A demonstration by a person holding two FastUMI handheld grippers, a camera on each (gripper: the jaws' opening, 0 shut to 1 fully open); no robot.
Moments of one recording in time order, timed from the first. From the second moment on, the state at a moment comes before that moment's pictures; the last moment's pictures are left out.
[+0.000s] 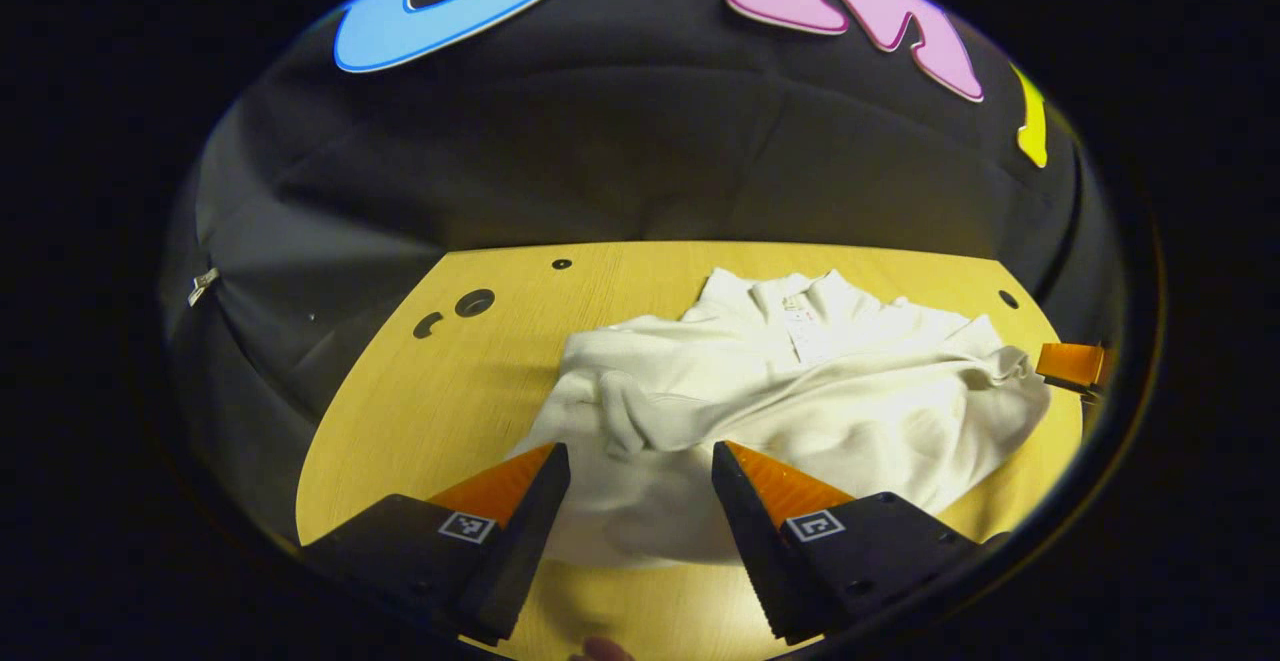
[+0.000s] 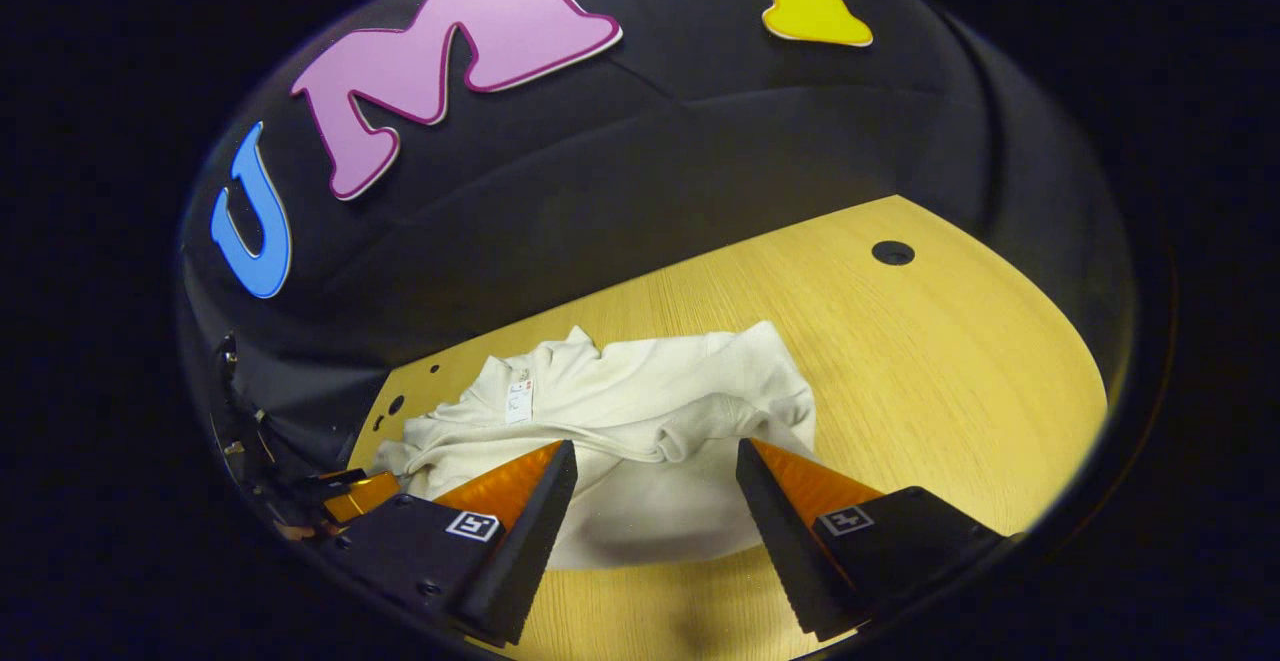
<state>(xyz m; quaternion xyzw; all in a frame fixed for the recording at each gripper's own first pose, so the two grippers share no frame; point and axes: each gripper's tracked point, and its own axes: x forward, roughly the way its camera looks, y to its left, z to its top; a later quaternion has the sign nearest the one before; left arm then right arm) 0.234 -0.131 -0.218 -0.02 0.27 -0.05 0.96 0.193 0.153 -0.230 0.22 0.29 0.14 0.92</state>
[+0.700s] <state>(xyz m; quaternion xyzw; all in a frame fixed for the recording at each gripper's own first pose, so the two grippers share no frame) 0.055 -0.143 -0.130 -0.06 0.17 -0.10 0.98 0.052 0.042 -0.128 0.27 0.20 0.10 0.94</state>
